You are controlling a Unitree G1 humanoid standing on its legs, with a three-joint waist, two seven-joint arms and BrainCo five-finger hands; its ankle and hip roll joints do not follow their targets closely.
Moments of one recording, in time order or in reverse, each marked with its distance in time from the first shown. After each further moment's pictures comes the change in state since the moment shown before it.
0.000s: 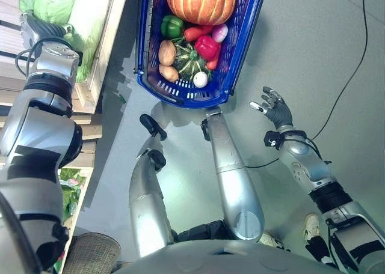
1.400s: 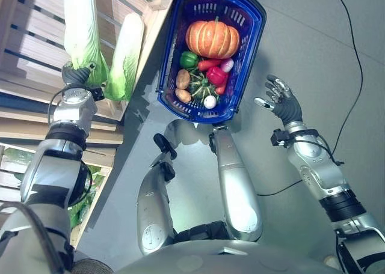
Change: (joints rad) left arm 0.504 -0.091 0.307 -0.388 -0.256 -0.232 -0.081; right arm 0.108 -0.042 -0.134 -0.230 -0.077 -0.020 0.102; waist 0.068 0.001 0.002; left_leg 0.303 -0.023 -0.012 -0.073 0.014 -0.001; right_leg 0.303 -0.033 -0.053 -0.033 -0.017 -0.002
